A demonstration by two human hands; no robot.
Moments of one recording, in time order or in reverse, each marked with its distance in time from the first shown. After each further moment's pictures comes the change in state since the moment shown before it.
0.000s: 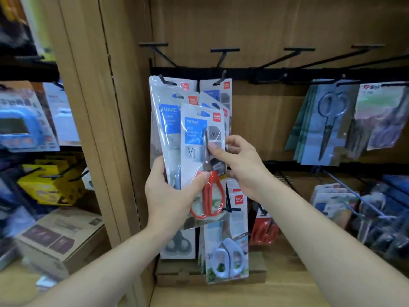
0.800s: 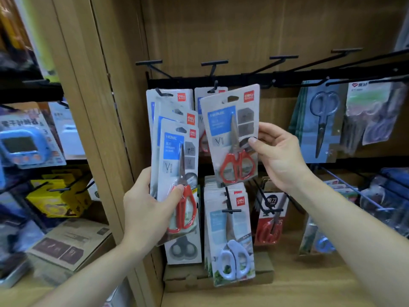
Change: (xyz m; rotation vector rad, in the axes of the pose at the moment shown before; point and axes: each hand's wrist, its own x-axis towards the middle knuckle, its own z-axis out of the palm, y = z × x) left_hand 0.000 0.003 -0.048 0.237 -0.102 0.043; right_hand -0.008 -0.020 -0.061 0.077 0.048 -0.334
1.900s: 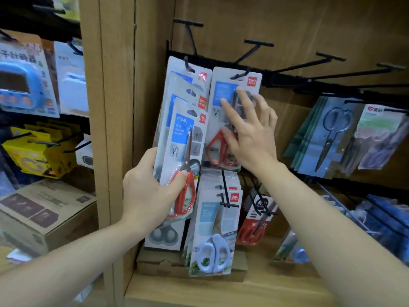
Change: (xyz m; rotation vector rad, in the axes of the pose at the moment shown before) left_hand -0.008 -0.012 0.012 0.008 0.102 0.026; right_hand 0.052 0.035 0.041 -1.571 -0.068 -0.759
